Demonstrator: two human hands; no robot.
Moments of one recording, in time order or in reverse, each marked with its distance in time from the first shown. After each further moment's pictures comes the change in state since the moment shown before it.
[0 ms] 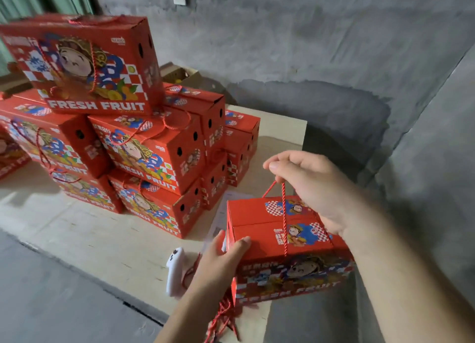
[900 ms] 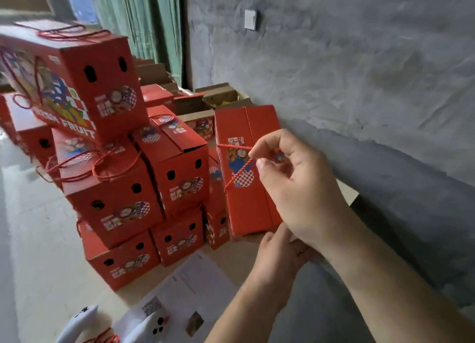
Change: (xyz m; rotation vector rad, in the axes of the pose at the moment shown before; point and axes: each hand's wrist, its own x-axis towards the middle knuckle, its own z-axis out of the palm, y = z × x) left_hand 0.277 0.156 0.271 -0.581 0.098 0.209; right_hand 0.285 0.012 -0.144 -0.025 -0.188 -0.718
